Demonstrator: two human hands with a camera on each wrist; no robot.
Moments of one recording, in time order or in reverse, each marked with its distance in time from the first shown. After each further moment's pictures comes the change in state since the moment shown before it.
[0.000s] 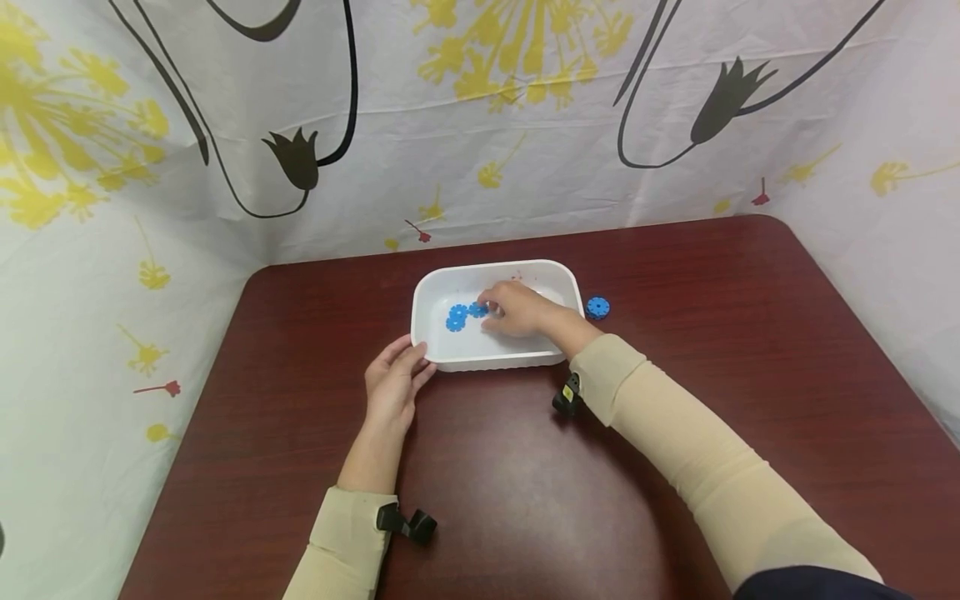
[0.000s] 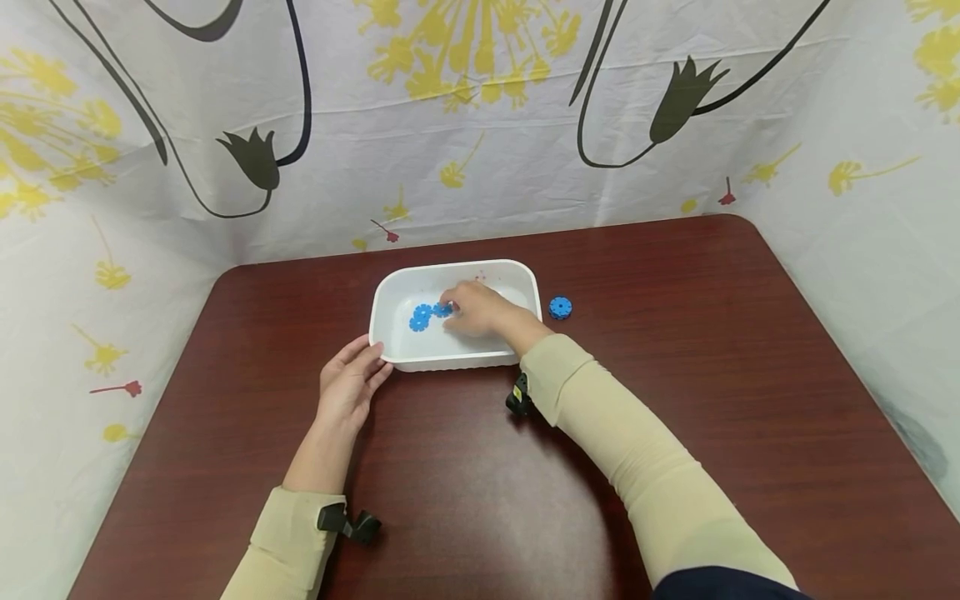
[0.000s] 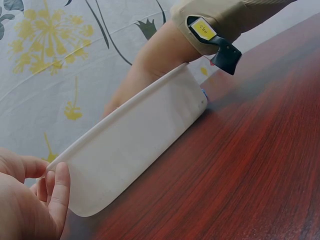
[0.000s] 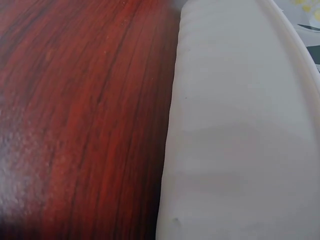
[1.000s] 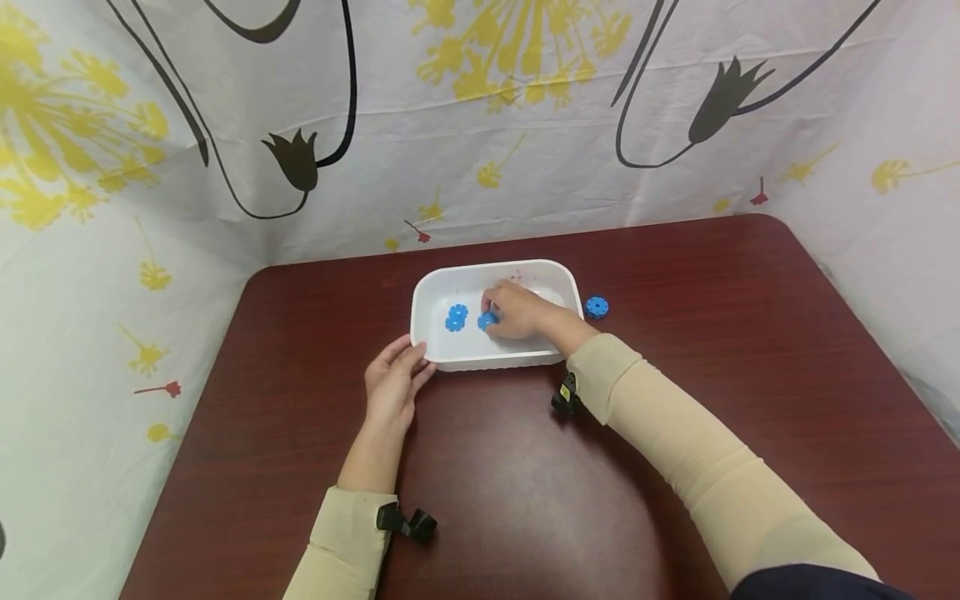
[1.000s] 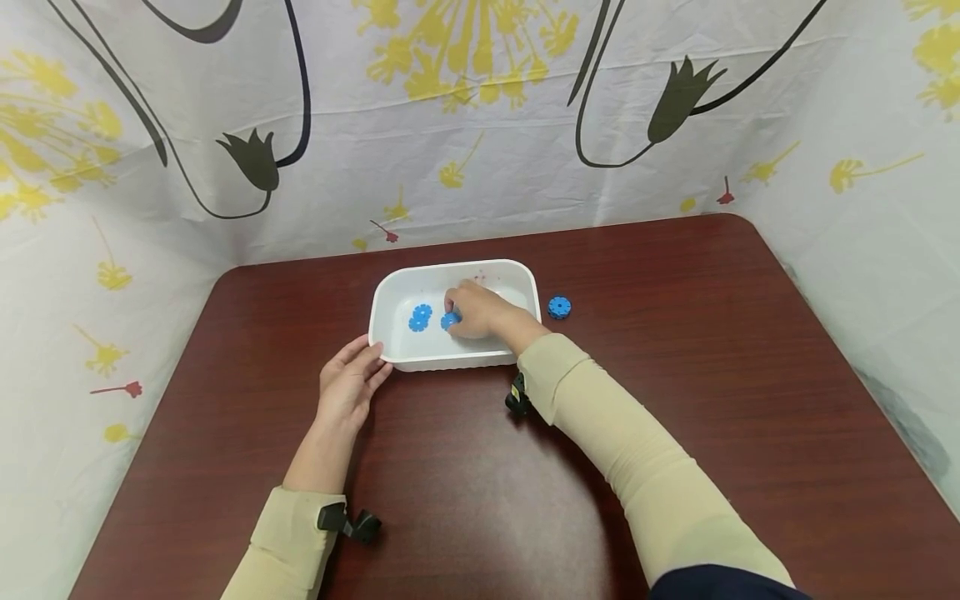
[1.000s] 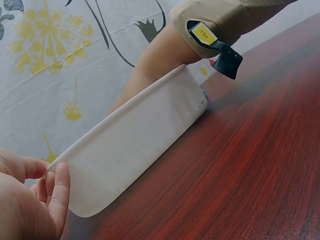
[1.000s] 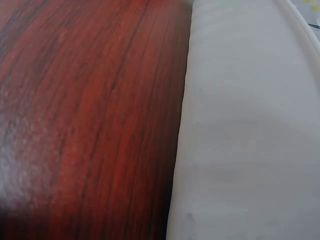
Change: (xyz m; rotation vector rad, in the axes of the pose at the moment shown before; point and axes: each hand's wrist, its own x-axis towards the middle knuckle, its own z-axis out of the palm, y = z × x) left_hand -0.002 0.001 0.001 0.009 0.002 -0.001; right_hand 0.000 0.002 0.003 -0.043 0.001 0.042
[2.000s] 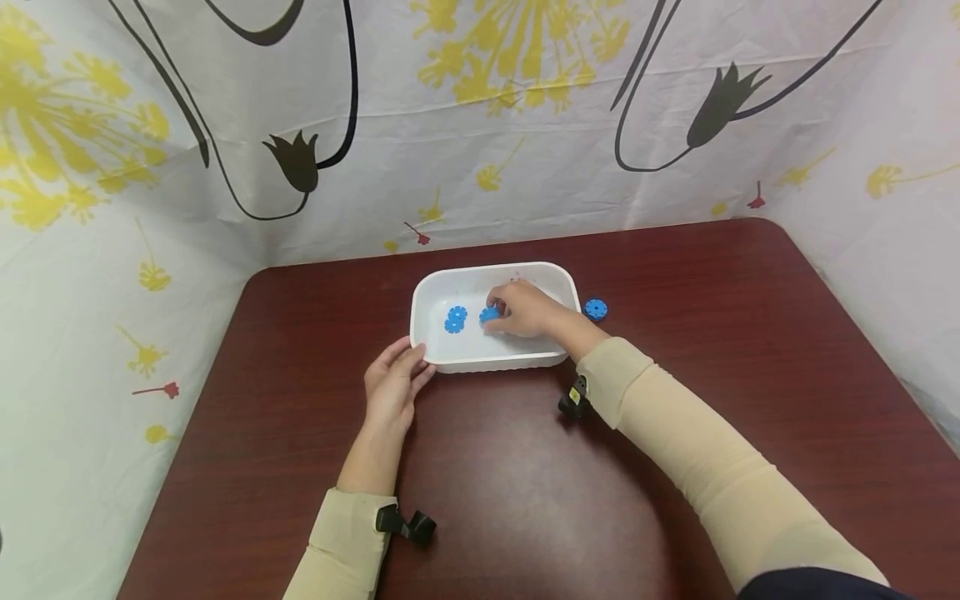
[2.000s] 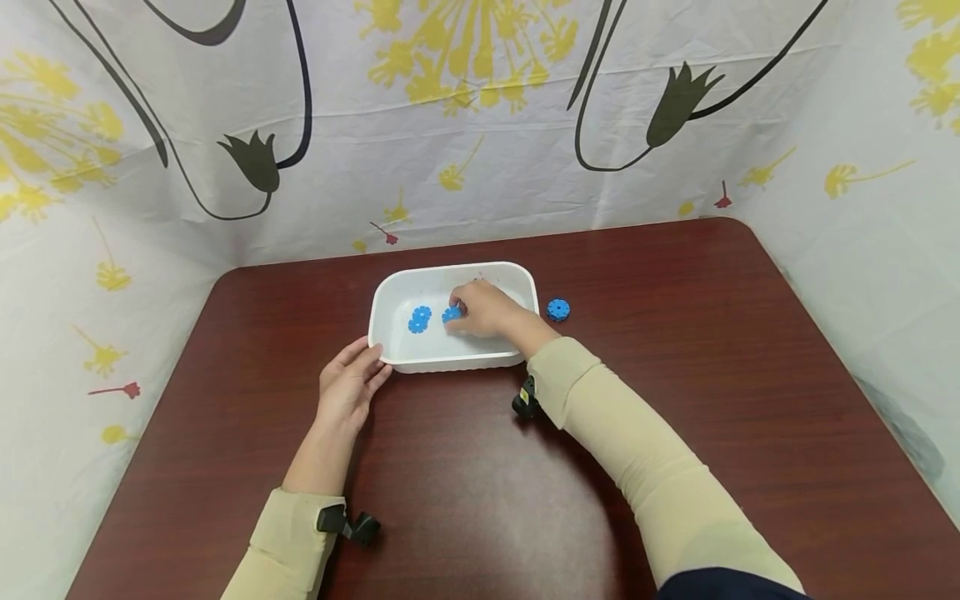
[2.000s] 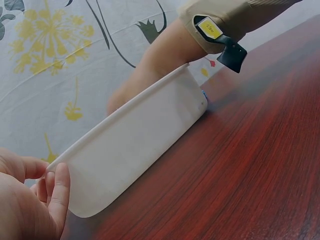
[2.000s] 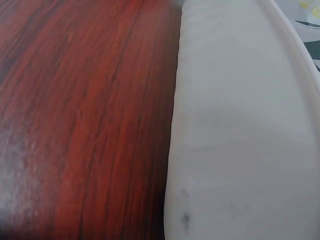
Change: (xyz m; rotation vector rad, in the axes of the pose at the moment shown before) left_hand -0.001 0.000 0.000 -0.007 -0.006 0.002; right_hand -0.006 0.007 -0.006 0.043 0.074 -0.012
